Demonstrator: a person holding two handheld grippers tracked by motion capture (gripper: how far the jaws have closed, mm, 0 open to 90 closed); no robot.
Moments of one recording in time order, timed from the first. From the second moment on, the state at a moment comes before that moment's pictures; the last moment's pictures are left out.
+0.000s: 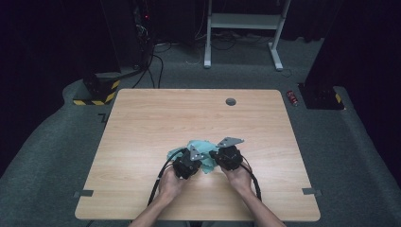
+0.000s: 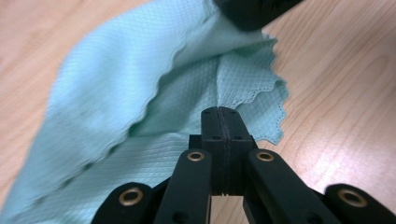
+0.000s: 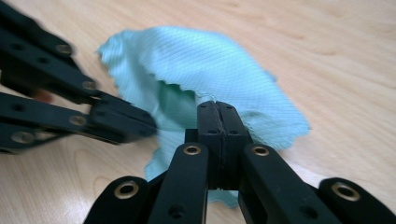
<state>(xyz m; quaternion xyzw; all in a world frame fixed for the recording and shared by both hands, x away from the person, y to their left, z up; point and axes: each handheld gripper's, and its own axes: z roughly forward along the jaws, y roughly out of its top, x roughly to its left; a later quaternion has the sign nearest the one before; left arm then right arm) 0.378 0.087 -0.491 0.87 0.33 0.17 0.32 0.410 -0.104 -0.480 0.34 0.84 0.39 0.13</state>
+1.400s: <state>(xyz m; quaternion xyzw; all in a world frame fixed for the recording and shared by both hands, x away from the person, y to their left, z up) 0.345 0.155 -0.493 0.83 0.41 0.18 0.34 0.392 -0.141 -0.477 0.36 0.83 0.41 0.13</state>
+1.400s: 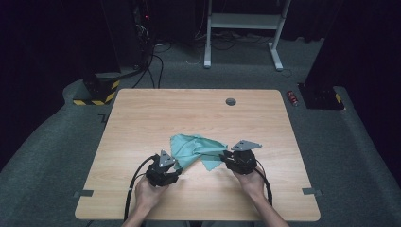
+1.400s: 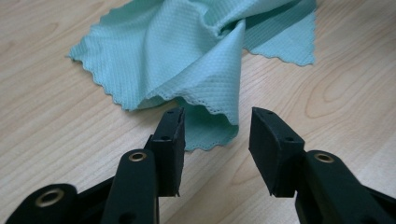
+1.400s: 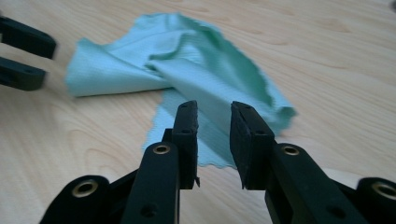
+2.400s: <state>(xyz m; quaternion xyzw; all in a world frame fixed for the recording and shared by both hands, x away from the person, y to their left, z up) 0.368 0.131 -0.511 0.83 0.42 0.15 0.33 0.391 -0.084 -0.517 0.31 0.87 0.35 0.15</state>
